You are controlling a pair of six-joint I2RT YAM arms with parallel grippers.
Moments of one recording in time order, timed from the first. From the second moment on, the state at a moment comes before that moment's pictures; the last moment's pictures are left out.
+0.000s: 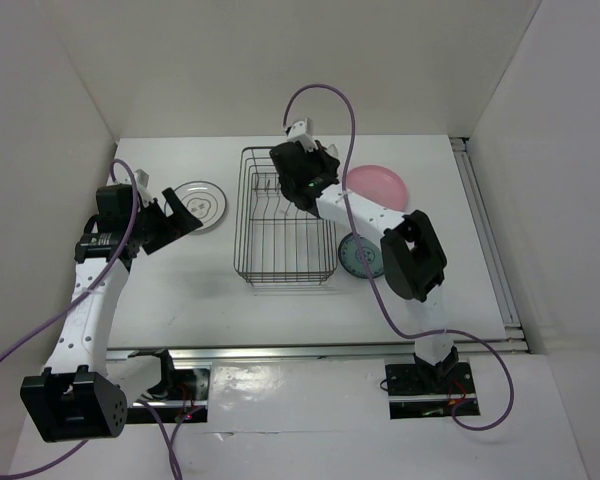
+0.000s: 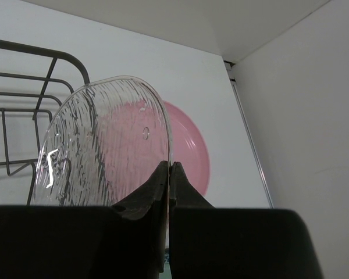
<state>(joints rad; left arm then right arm) 0.11 1.06 0.99 -0.65 0.30 -0.48 0.69 2.09 1.75 -0.15 1.14 -0.19</state>
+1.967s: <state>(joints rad) 0.12 1.06 0.99 -0.64 0.33 -0.48 0.70 2.05 1.72 -0.09 1.12 -0.36</state>
